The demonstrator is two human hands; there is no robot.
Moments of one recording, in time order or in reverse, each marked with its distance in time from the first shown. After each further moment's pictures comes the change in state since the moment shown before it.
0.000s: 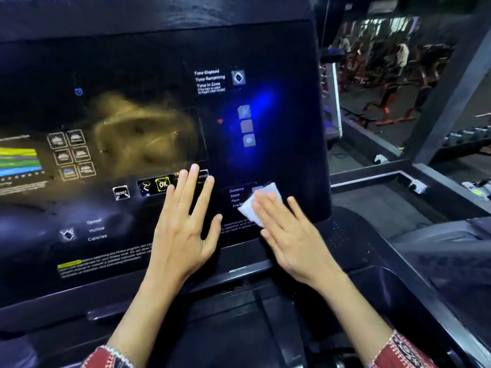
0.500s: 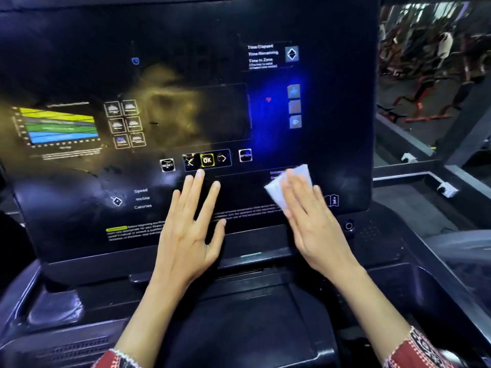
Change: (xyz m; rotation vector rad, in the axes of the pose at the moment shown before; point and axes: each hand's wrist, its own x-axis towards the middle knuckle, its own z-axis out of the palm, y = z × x) left_hand -0.051 -0.030 -0.021 0.020 -0.039 -0.086; right_hand 0.010 -0.029 0.010 0.049 -0.005 0.079
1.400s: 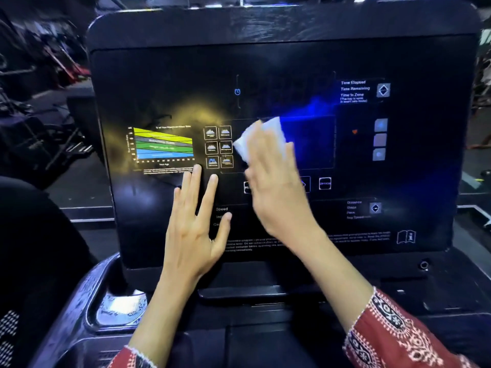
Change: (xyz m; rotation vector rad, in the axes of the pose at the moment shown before) left_hand 0.007 -0.088 -0.044 -0.003 0.167 -0.151; right_hand 0.148 -0.139 0.033 0.033 0.173 -0.081
